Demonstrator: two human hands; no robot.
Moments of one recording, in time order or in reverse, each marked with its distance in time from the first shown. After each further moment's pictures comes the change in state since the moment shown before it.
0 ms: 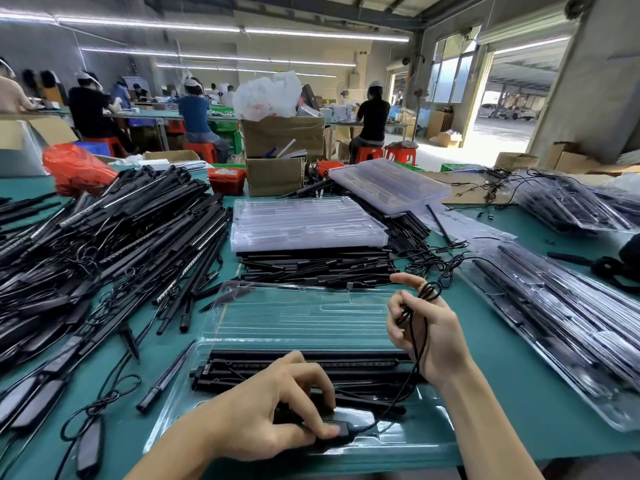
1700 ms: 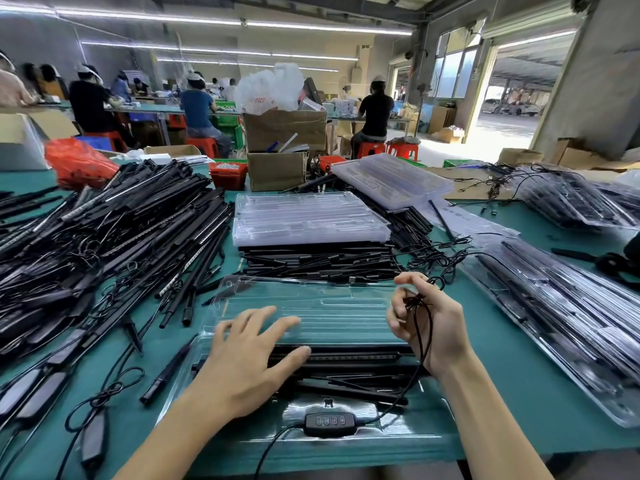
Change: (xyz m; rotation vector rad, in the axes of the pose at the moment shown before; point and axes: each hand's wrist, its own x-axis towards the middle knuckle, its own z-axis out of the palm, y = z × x) left_hand 0.008 -0.038 -0.006 0.533 0.322 -0.487; right_hand 0.003 -0.001 0.001 -0.043 0.035 0.011
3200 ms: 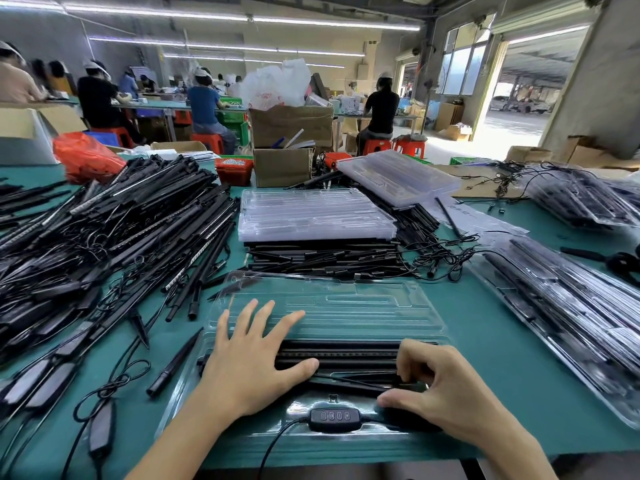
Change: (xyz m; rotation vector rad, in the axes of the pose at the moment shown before) left_hand 0.003 -0.005 0.014 0.156 -0.004 -0.080; right_hand -0.062 0.011 -0.025 -1.262 -0.283 -0.314
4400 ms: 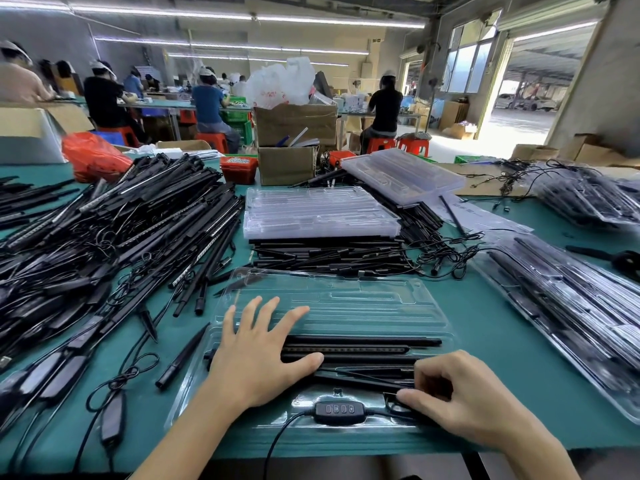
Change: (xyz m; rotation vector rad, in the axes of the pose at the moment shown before) left_hand 0.000 0.002 -0.003 0.010 -0.006 -0.021; right_hand -0.012 -0.003 -0.016 -0.132 -0.154 0.076
